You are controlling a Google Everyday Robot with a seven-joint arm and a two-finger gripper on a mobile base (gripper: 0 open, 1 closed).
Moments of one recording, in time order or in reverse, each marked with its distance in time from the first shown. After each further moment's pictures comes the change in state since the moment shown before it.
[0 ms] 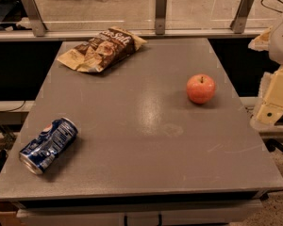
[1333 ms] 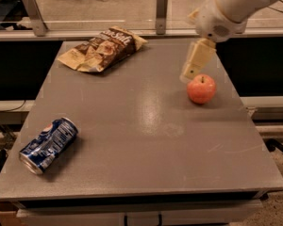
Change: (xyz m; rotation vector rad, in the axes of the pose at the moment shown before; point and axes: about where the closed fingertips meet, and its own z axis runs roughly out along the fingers) arm -0.118 -0.119 0.079 0.082 -0.273 -0.132
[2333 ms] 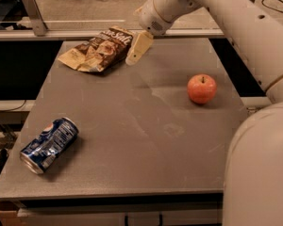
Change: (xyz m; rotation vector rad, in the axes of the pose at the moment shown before) arm -0.115 -0.084 0.129 -0.012 -0.264 -0.037
